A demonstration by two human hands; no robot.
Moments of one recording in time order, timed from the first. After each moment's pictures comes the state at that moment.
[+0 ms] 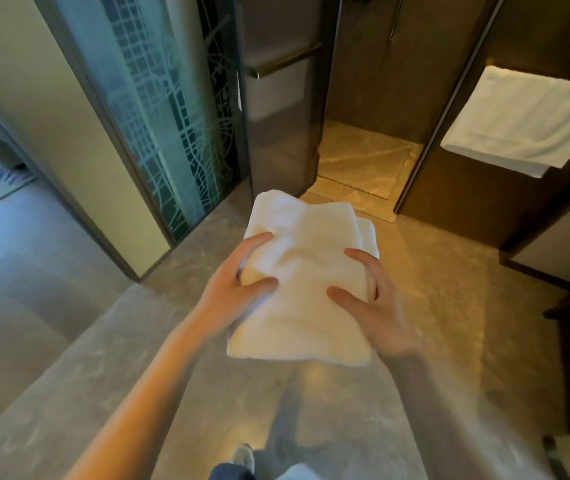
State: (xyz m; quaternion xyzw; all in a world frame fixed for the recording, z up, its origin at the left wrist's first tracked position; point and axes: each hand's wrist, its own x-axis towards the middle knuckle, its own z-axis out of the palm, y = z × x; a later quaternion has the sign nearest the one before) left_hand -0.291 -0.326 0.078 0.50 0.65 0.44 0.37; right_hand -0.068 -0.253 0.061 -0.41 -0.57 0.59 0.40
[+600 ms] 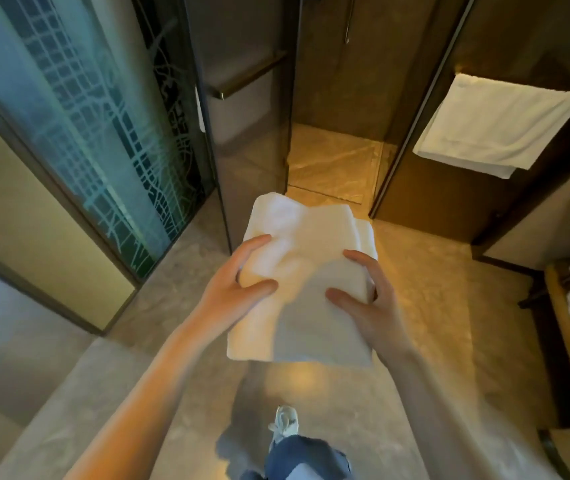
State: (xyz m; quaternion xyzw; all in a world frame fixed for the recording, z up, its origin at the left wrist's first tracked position) left_hand -0.417 -0.156 0.079 0.51 0.62 0.42 0.41; right_hand -0.187 -0.117 0.062 -0.48 -0.56 0.51 0.43
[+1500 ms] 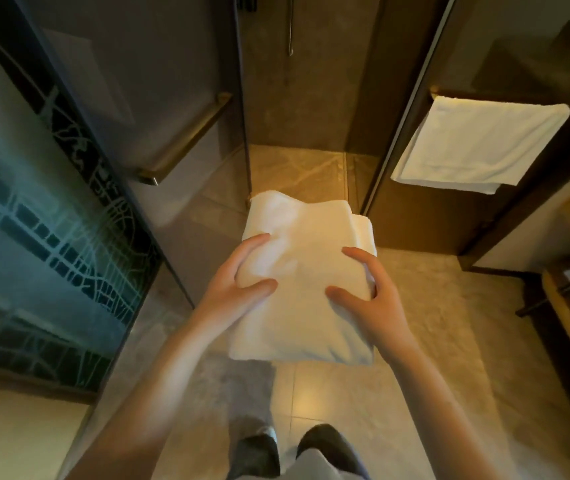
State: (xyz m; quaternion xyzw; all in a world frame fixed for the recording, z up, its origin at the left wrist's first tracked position) left_hand -0.507 0.224 0.088 0.56 0.55 0.40 0.47; right_hand -0.272 0.220 0.065 -0.56 -0.54 0.44 0.45
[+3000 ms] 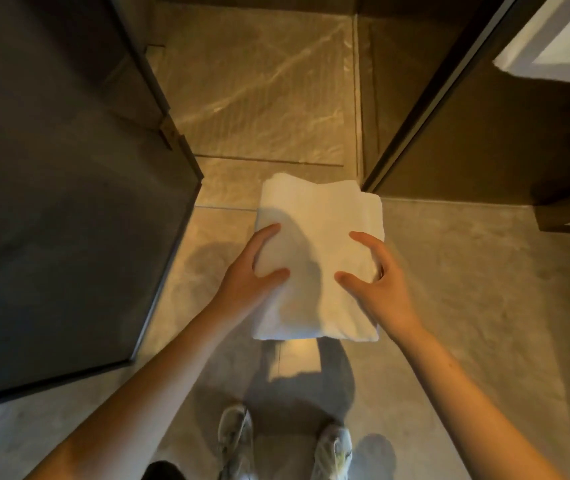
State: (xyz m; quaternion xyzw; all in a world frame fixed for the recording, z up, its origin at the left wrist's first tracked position) left_hand -0.405 0.695 -0.418 0.50 0.58 0.31 0.56; right_hand -0.174 0.678 -0.398 -0.63 -0.51 0.45 0.36
